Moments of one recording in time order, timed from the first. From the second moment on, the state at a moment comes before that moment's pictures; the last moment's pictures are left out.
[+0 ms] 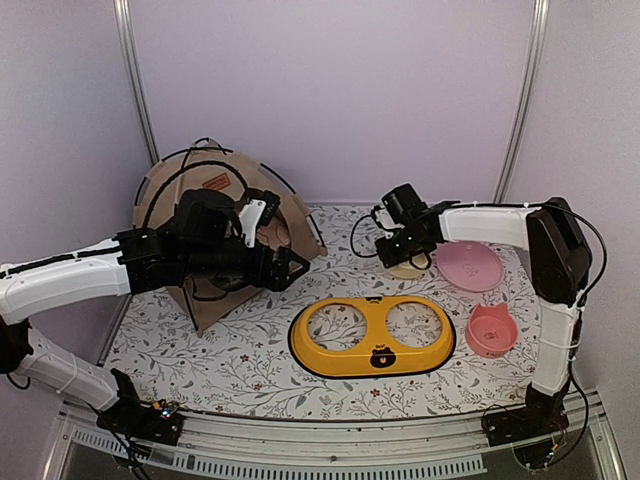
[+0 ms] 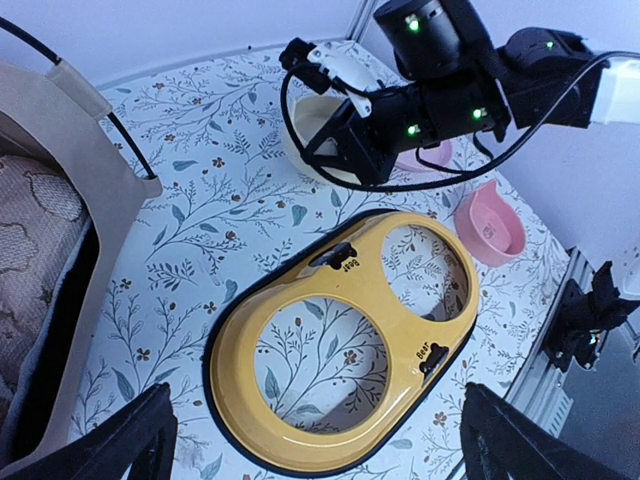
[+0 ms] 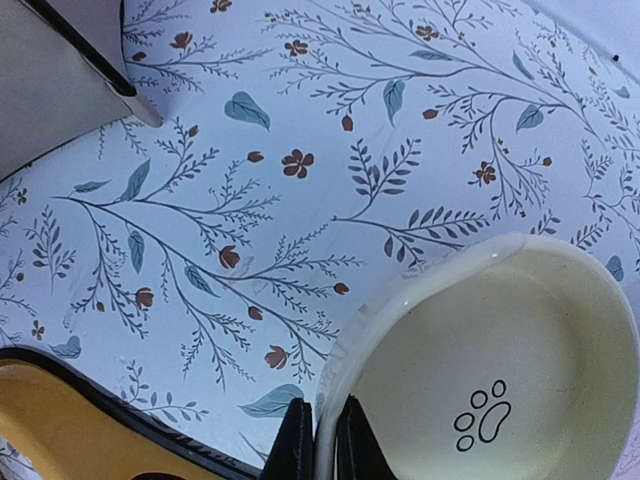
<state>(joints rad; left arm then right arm) -0.90 1.28 1.03 -0.27 -0.01 -0.37 0.60 2.01 1.48 -0.44 0.12 0.10</state>
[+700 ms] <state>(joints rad) -0.89 1.30 1.03 -0.23 -0.01 -0.37 0.79 1.56 1.24 -0.56 0.13 0.32</state>
